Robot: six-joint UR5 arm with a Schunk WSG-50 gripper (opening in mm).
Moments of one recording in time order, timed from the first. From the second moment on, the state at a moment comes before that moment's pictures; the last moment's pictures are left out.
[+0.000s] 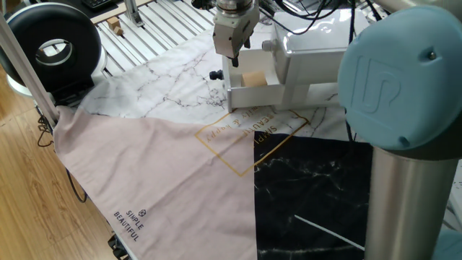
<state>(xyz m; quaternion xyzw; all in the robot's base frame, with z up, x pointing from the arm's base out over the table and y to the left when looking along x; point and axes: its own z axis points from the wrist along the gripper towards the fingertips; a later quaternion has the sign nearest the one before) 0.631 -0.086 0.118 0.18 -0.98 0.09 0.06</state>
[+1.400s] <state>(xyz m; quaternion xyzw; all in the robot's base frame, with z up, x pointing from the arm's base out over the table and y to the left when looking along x) 0.686 0.042 0.103 0.07 -1.00 0.02 -0.04</state>
